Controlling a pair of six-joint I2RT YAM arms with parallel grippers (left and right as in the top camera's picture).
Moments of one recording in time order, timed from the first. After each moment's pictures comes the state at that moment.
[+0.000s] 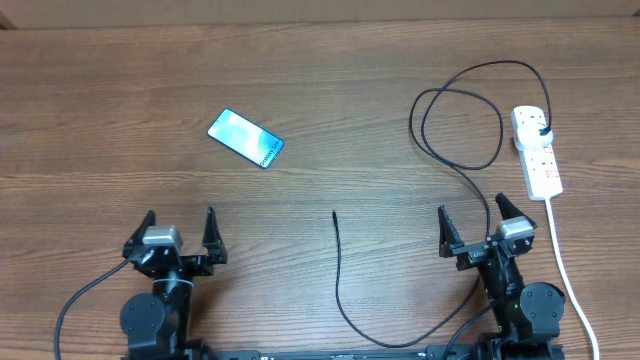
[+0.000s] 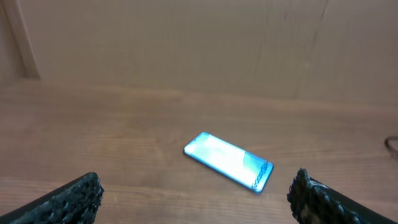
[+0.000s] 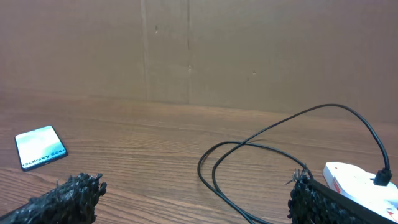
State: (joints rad) left arm 0.13 0.02 0.11 -0.18 0.12 -0.08; right arm 0.01 0.01 0.02 -0.02 -0.21 -0.01
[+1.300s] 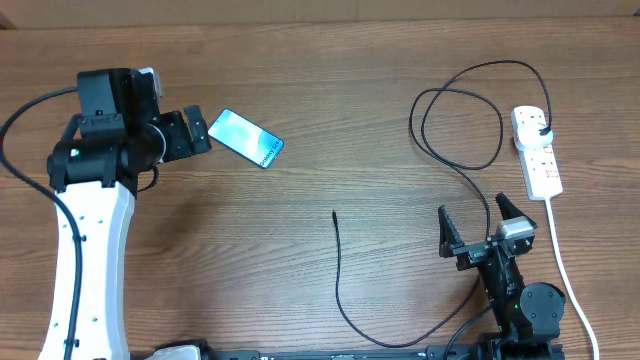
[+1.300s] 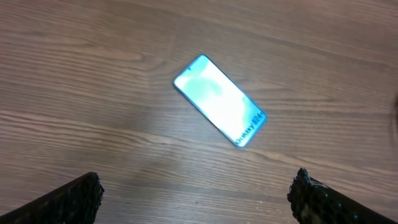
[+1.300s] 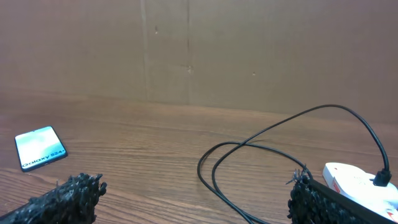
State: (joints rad) left arm 0.10 1.41 1.37 -0.92 0.15 -0.19; right arm 0.01 0.01 0.02 -0.02 -0.21 -0.01
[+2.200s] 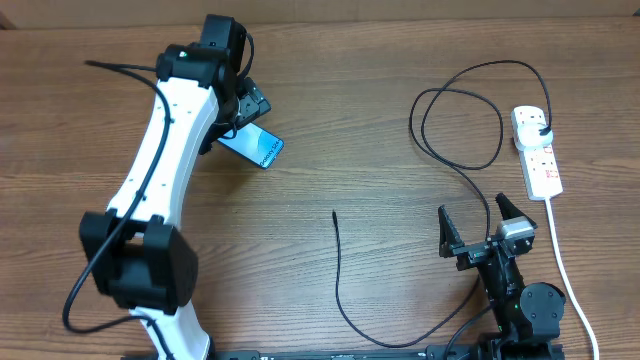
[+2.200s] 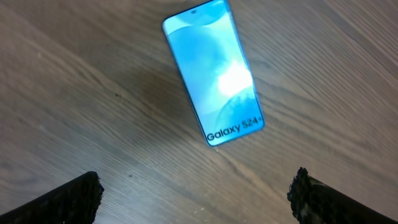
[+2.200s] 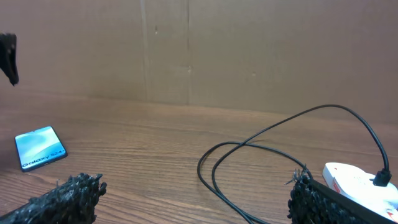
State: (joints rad) left arm -0.19 1.94 1.84 -1.25 -0.12 -0.85; right arm 0.01 0.01 0.02 -0.02 -0.21 -0.01
